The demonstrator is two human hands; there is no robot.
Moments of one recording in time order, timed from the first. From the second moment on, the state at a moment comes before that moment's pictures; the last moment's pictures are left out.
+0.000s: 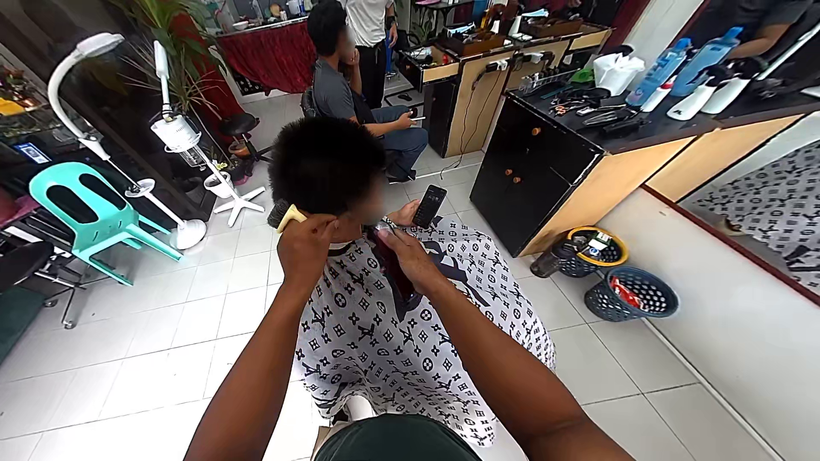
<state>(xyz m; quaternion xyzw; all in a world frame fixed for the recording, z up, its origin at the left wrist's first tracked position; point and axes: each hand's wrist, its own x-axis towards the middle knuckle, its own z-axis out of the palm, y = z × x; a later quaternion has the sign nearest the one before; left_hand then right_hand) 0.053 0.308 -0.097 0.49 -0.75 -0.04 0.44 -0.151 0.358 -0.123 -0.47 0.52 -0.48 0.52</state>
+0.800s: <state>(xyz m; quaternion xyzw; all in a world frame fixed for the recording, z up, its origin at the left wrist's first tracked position) 0.059 0.307 -0.099 0.52 -0.73 -0.09 0.43 -0.137 0.338 -0.114 -0.54 0.56 -0.45 0.44</state>
